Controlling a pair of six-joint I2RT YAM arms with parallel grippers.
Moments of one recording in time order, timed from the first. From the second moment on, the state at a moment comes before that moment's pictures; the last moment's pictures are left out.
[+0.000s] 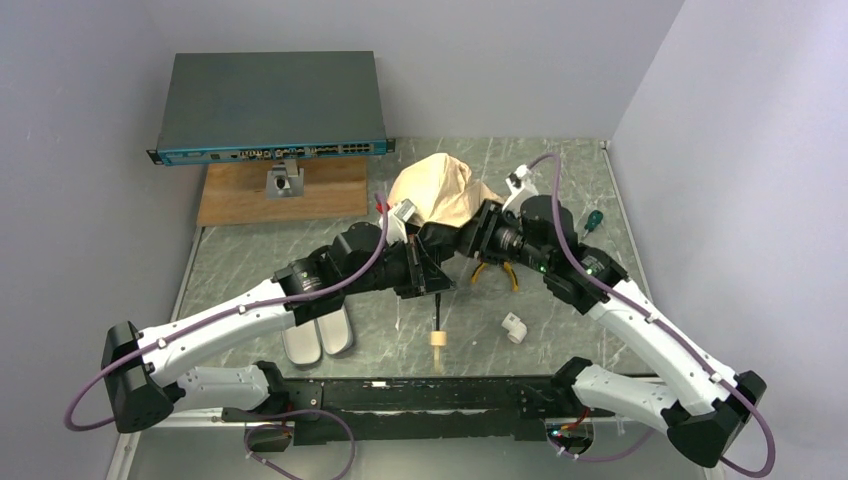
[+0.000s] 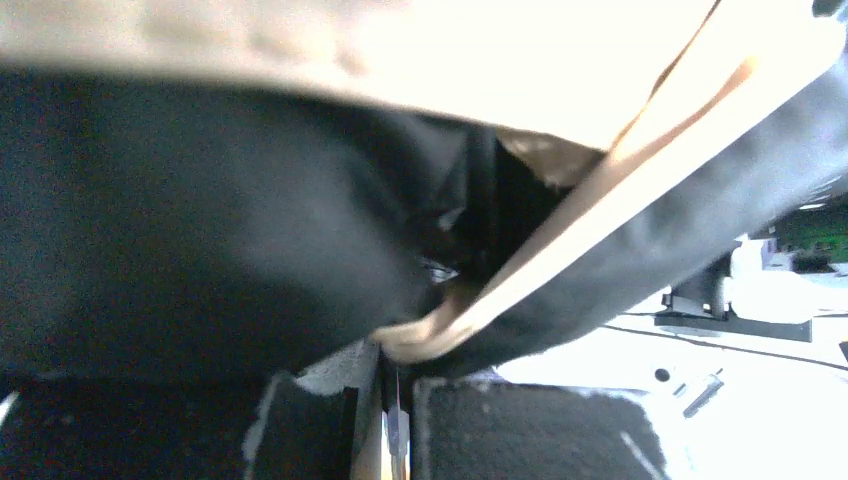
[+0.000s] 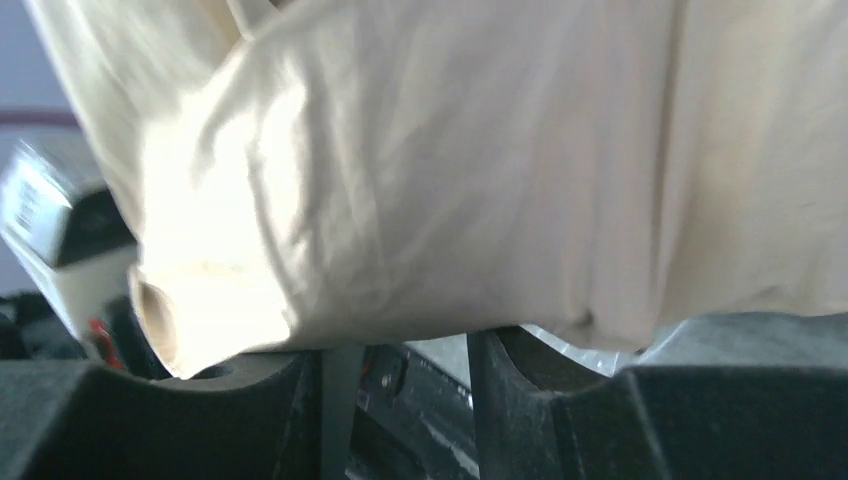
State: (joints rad) left arm -1.02 1.15 1.00 -0.21 0.18 -1.05; right arm 0.68 0.97 1.01 -0.42 -0.15 0.85
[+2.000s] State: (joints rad) left arm -0.96 1.27 0.94 0.14 0.37 -1.28; right arm 0.51 0.78 0.83 -0.26 -0.35 0.90
